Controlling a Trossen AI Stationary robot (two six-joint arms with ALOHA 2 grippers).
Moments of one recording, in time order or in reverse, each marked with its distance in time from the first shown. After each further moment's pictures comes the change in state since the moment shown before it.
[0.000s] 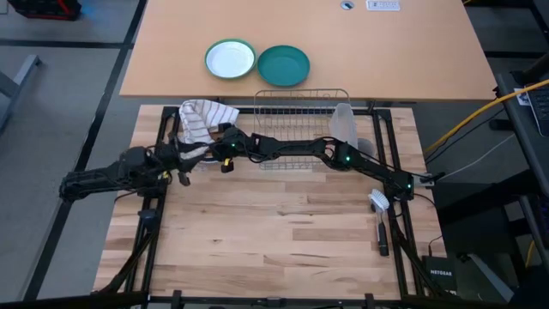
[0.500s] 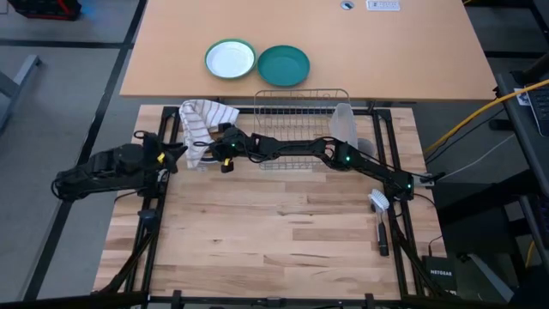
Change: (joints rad) left arm 0.000 0.008 0.271 -0.720 -0.258 -0.693; right arm 0.000 0.000 0.000 0.000 0.000 0.000
